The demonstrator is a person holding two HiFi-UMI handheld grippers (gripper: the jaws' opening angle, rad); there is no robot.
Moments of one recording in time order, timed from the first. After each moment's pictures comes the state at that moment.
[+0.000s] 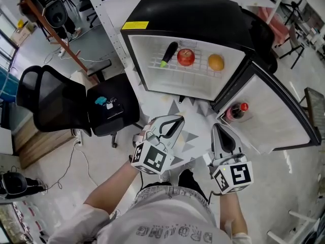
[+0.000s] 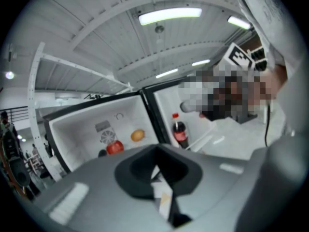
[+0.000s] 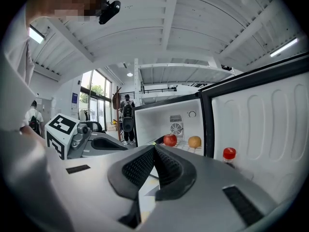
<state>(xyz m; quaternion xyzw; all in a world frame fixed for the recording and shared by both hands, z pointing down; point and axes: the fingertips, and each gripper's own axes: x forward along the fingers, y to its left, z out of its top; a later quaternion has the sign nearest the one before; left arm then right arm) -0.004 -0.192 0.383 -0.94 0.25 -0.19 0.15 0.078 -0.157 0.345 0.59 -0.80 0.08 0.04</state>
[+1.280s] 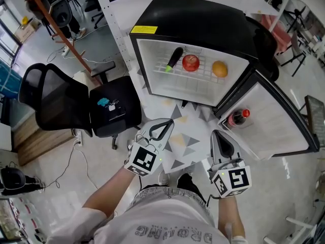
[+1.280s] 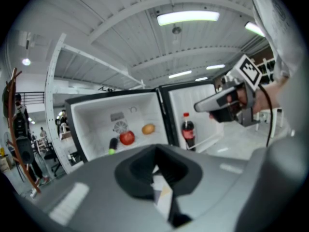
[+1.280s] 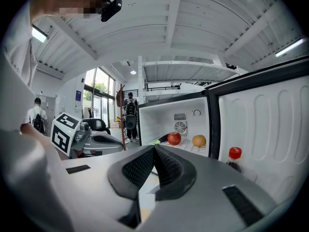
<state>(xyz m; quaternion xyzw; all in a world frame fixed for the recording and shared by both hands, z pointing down) -0.050 -0.205 0.387 -0.93 0.30 -0.17 0.08 0.066 -0.156 0.350 0.58 -0.81 0.08 0.06</state>
